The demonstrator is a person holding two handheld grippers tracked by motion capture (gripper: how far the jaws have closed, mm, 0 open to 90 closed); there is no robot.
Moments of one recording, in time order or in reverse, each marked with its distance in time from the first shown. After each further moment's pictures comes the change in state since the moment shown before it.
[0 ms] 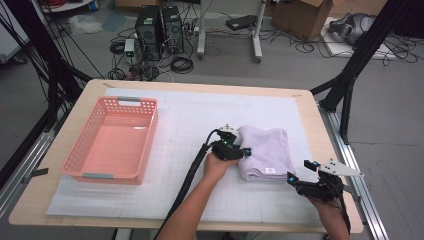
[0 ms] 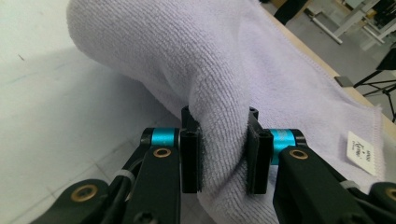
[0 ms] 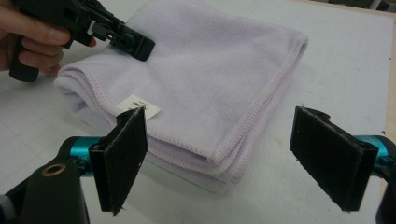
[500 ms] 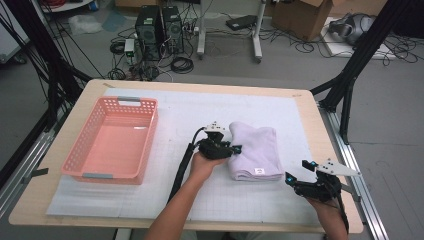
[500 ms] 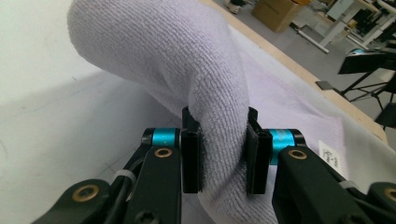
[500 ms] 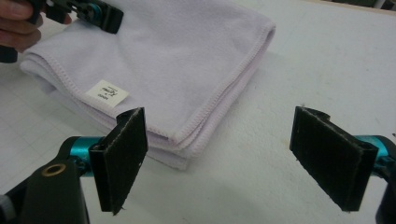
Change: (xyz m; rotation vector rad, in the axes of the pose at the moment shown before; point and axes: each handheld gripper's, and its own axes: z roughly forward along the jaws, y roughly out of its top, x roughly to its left) left arm 0.008 0.000 -0.044 -0.069 -0.034 0.067; right arm 0.004 0.001 0.004 0.003 0.010 -0.002
